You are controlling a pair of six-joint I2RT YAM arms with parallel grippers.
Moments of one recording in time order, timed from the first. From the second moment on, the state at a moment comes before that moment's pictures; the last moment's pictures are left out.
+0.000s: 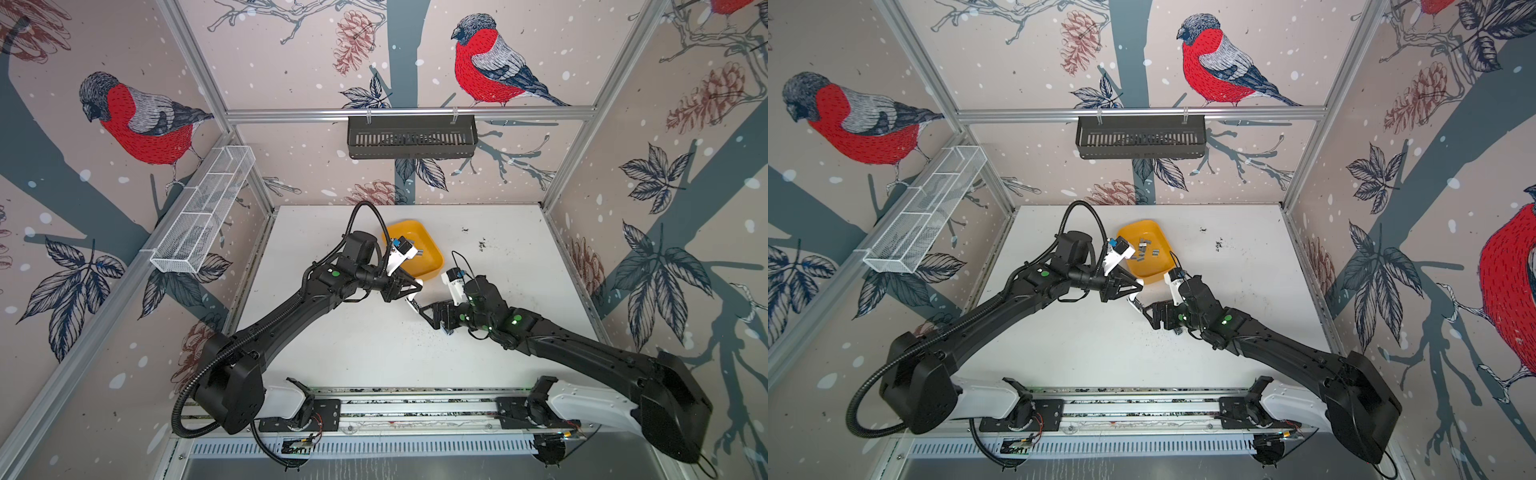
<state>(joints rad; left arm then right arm) -0.57 1.37 1.06 -0.34 0.81 0.05 0.81 1.15 0.62 -0.10 -0.20 0.55</state>
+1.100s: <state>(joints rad) -0.54 1.38 1.10 -0.41 1.20 0.11 0.80 1.02 0.56 0.31 -0.62 0.45</state>
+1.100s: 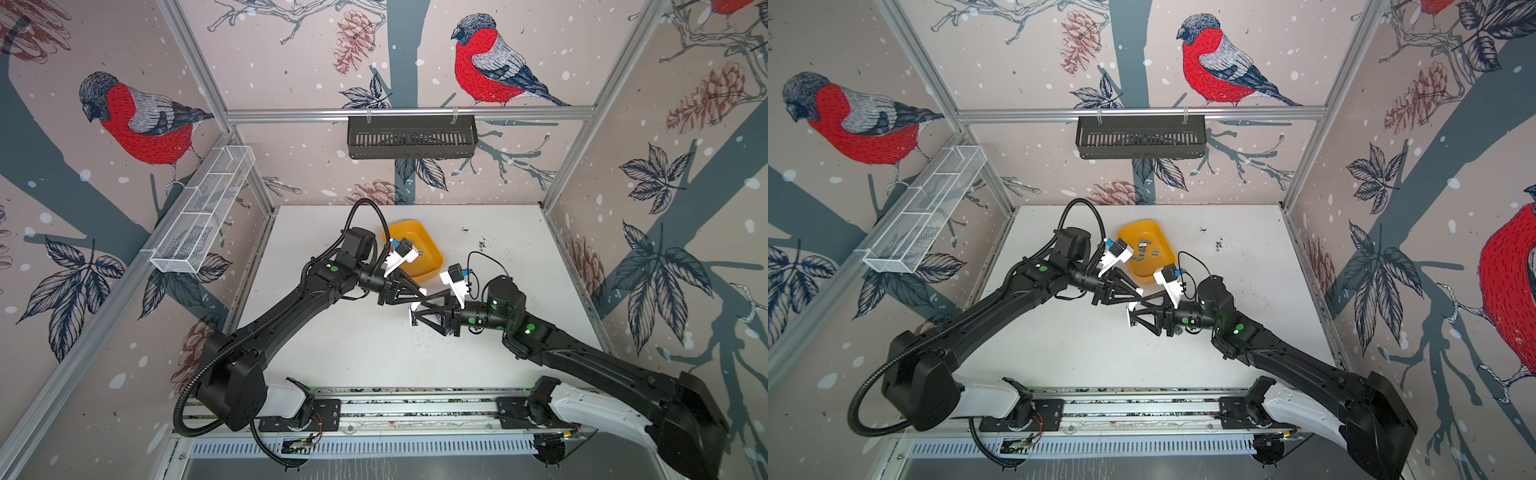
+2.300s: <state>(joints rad) -0.54 1.35 1.09 -0.38 1.23 0.08 0.84 1.09 0.54 0.50 -0.58 0.50</state>
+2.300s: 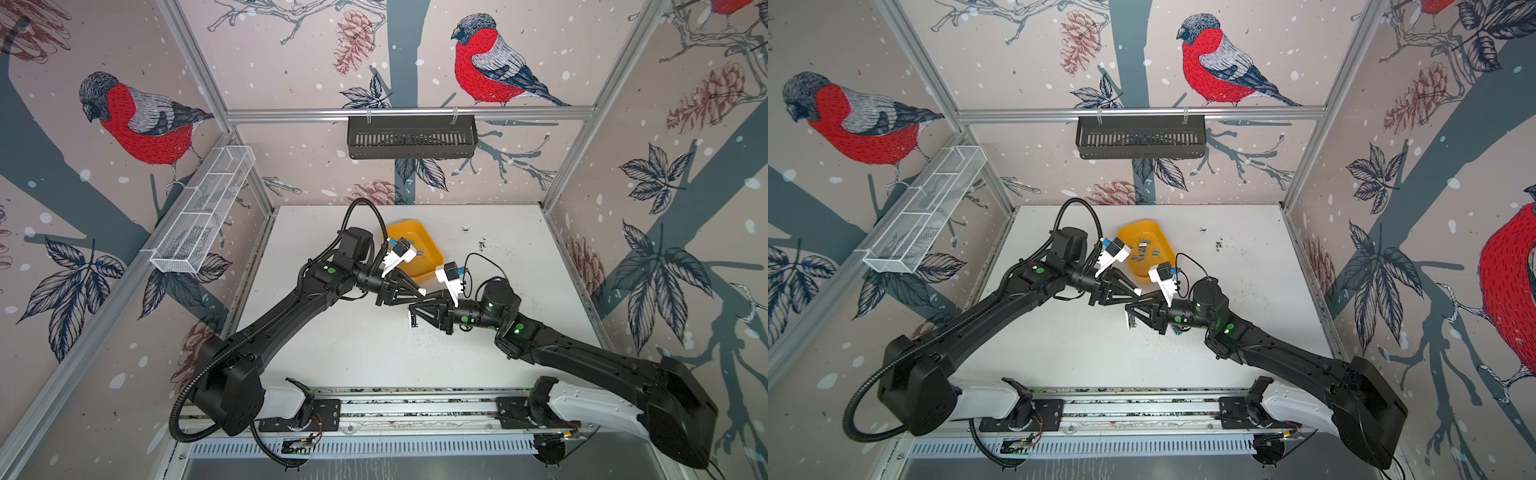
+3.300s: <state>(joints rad) -0.53 0.67 0.69 -0.33 0.57 -0.07 1.06 1.50 0.97 -0.40 0.09 0.45</state>
